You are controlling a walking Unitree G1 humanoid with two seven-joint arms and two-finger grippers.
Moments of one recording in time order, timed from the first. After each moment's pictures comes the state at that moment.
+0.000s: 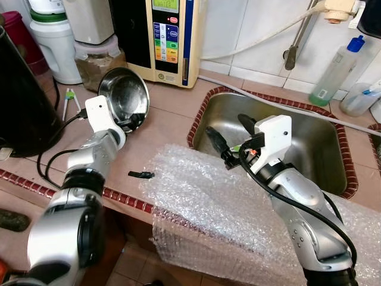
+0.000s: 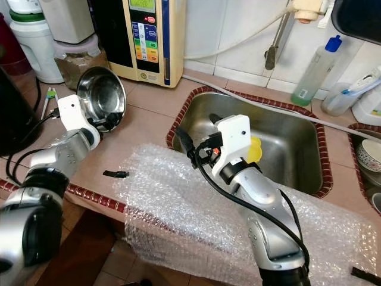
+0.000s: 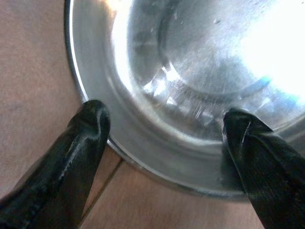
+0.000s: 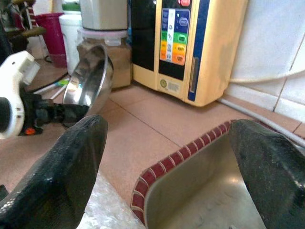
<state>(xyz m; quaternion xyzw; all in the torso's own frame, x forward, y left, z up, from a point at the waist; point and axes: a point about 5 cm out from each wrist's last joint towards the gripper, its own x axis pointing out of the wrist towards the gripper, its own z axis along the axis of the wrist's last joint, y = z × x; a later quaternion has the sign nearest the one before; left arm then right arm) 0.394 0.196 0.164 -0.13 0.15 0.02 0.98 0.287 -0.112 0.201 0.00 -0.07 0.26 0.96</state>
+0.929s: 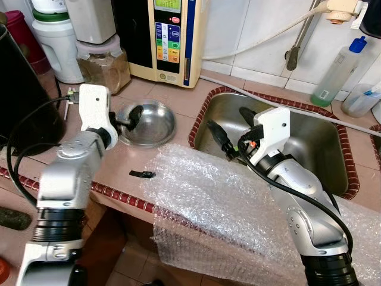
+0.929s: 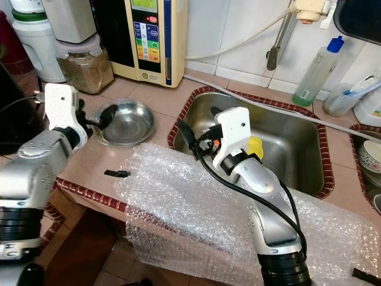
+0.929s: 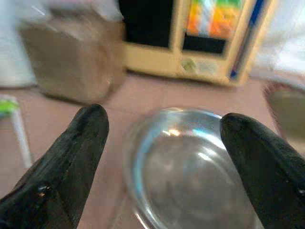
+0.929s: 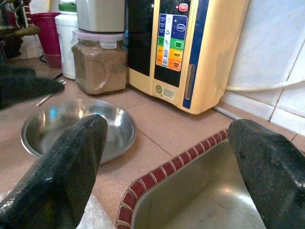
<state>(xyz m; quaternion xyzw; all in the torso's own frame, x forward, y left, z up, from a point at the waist) 0.349 0.185 0.216 0.00 0.00 -0.05 1.00 0.300 -0.113 0.205 -0.01 -0.09 0.26 0.96</state>
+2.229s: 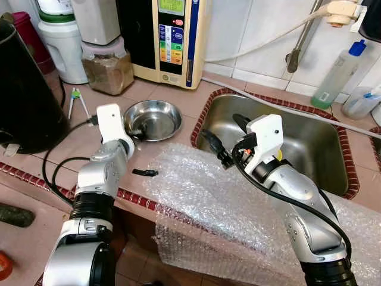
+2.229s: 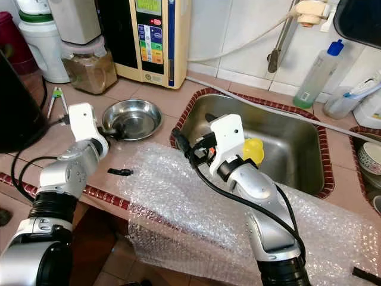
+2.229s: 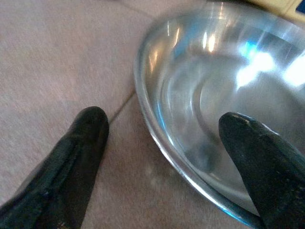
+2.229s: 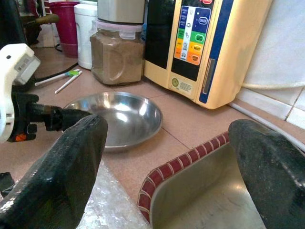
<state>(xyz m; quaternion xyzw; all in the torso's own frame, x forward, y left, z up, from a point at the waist) 0.378 0.167 0.152 -0.09 0.15 0.02 0.98 0.294 -0.107 0.197 -0.03 -0.08 0.28 0.96</state>
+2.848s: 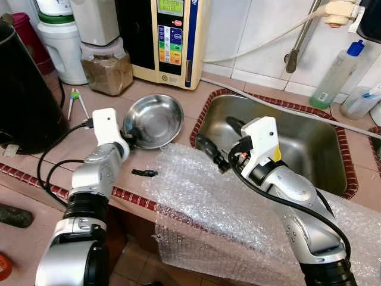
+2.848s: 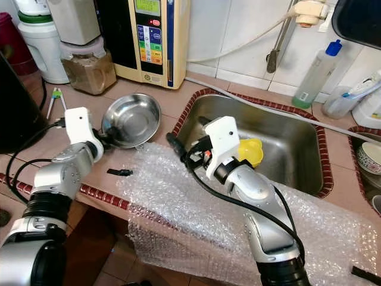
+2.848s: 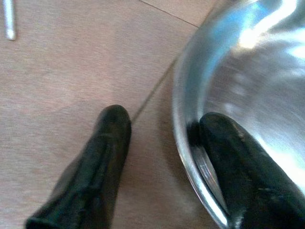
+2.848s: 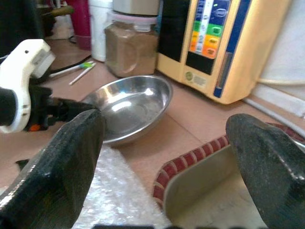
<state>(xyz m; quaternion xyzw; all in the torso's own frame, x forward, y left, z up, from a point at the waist) 0.378 0.186 0.148 -0.08 0.15 0.04 0.98 0.289 -0.101 0.197 -0.03 -0.07 0.31 0.95</state>
